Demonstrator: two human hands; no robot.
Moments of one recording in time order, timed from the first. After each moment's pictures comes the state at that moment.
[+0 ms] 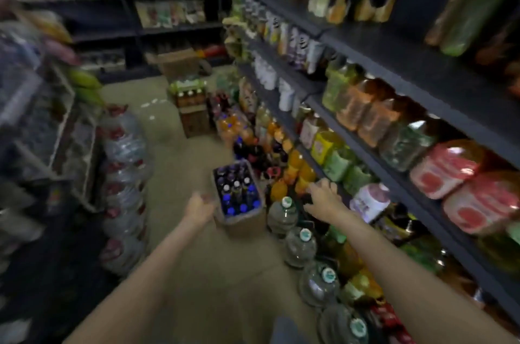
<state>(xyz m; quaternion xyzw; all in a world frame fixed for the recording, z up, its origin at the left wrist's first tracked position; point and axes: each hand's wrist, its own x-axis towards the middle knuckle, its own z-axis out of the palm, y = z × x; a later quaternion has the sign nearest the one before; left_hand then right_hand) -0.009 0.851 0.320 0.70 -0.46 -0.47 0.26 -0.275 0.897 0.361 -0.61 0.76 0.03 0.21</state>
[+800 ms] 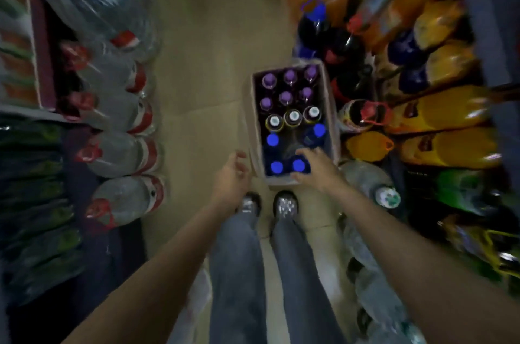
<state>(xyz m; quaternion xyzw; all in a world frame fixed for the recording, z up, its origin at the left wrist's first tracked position) 0.007 0.515 -0.014 0.77 -0.41 -0.49 0.08 -0.182 0.493 -0.061 -0.59 0.63 0.10 0.49</state>
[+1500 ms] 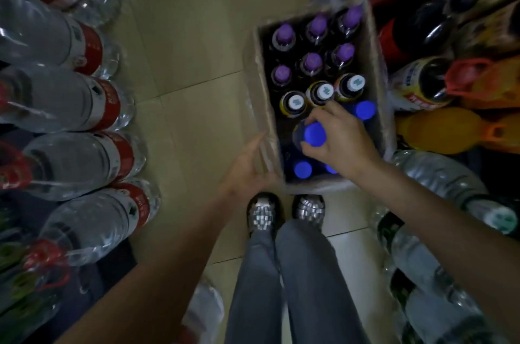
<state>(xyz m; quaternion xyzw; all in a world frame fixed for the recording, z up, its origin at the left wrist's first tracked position) 0.044 0.471 -0.199 0.62 -0.50 -0.60 0.08 -0.142 0.434 -0.183 -0.70 0.62 -0.03 0.34</state>
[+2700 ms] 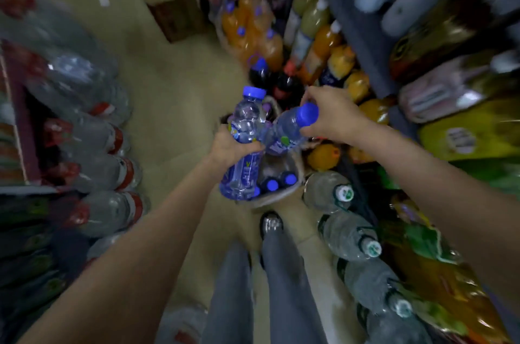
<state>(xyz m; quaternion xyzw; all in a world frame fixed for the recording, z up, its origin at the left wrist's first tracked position) -0.039 0.426 0.101 0.64 -0.45 -0.60 0.16 -0.240 0.420 0.157 -0.67 0.69 -0.05 0.28</state>
